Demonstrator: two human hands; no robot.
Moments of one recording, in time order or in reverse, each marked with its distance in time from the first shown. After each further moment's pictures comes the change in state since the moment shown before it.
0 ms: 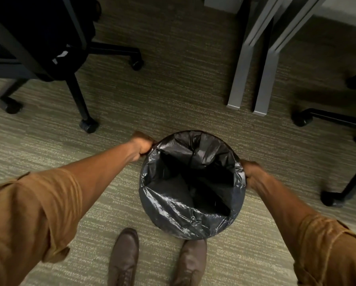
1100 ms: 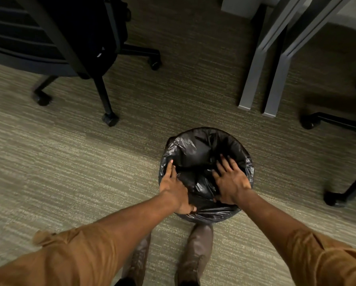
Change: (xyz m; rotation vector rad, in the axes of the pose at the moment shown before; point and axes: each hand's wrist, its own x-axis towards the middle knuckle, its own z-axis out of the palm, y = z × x) left_hand -0.160 -0.038 0.068 1.651 -0.412 0.300; right_hand -0.098 0.047 0.054 -2.234 -0.013 -0.874
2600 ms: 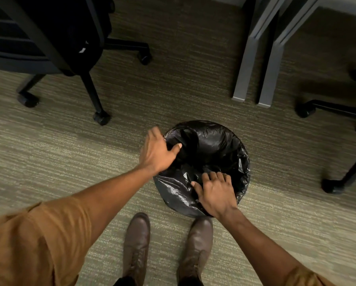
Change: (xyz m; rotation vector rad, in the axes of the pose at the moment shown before) left_hand 0.039 -0.080 -0.011 -1.027 0.729 -0.327; right_hand -0.029 -0.070 0.010 0.504 0.350 0.260
